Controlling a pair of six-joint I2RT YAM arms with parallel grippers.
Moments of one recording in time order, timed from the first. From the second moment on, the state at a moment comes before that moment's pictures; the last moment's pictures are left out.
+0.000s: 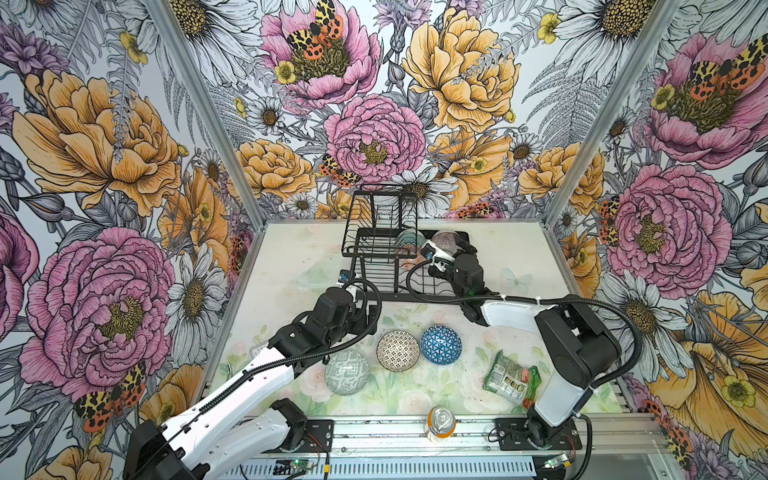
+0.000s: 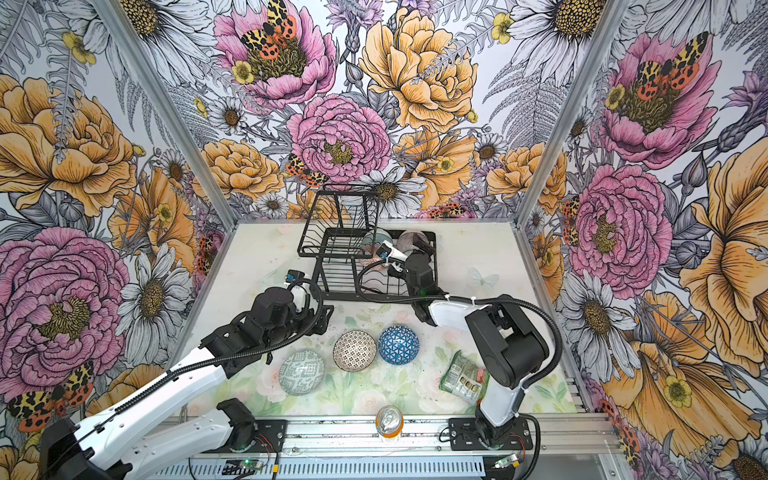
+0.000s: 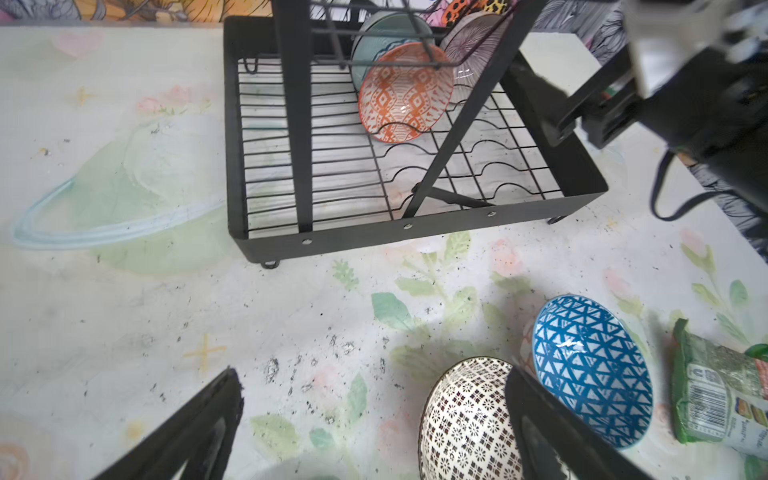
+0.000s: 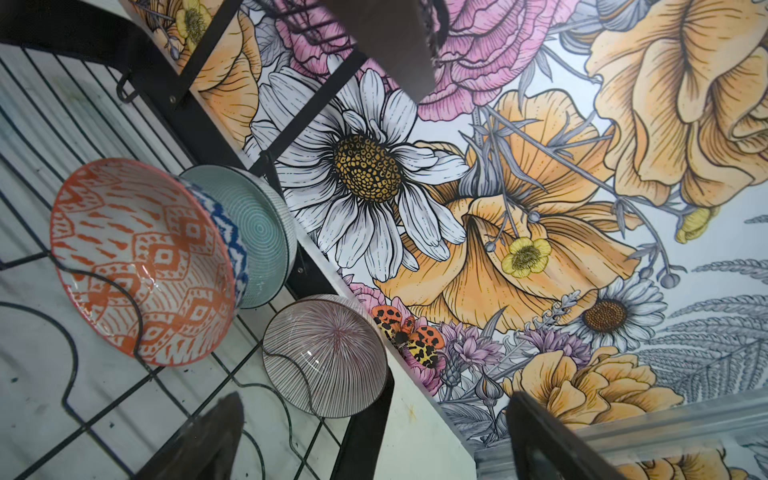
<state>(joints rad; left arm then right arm) -0.68 0.93 0.72 -0.46 -0.21 -0.41 0.51 1.70 0.88 0.64 0.36 -0.78</state>
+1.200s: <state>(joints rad) -1.01 0.87 0.54 -0.95 -0.48 -1.14 0.44 1.51 1.06 -0.22 0.10 0.00</state>
